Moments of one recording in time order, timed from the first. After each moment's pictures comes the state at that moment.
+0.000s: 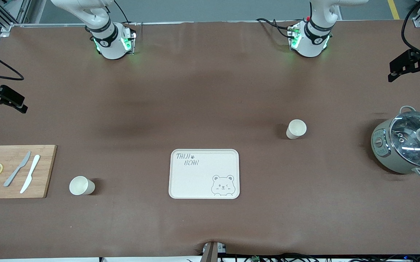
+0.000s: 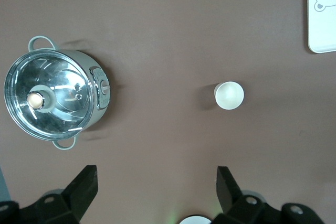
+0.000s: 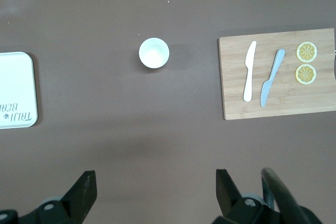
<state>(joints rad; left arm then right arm) -0.12 -0.03 0.09 -1.49 0.04 1.43 0.12 0.03 0.00 -0.09 -1.60 -0.01 1.68 0.01</state>
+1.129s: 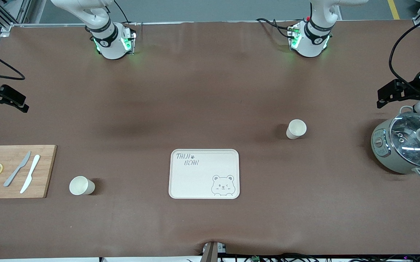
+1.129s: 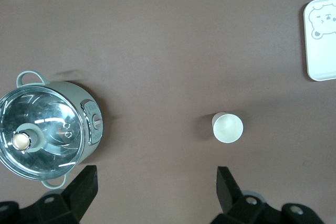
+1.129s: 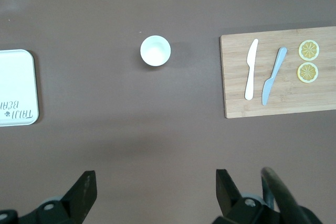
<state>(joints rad) -0.12 0.08 0.07 -1.46 0.02 1.57 0.12 0.03 0.00 -0.09 -1.60 0.00 1.68 0.01</state>
